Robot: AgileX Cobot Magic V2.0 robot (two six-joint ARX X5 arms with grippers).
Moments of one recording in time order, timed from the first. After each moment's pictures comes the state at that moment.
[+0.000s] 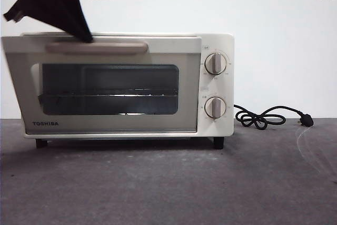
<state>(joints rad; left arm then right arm) -0.37 1.32 1.14 -0.76 0.35 -0.04 0.97 1.03 1.33 -0.73 0.00 0.24</state>
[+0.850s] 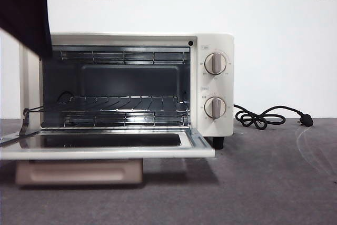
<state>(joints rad) -0.52 1.25 1.12 -1.08 0.31 0.03 0.97 1.03 1.33 -0.73 0.00 0.22</state>
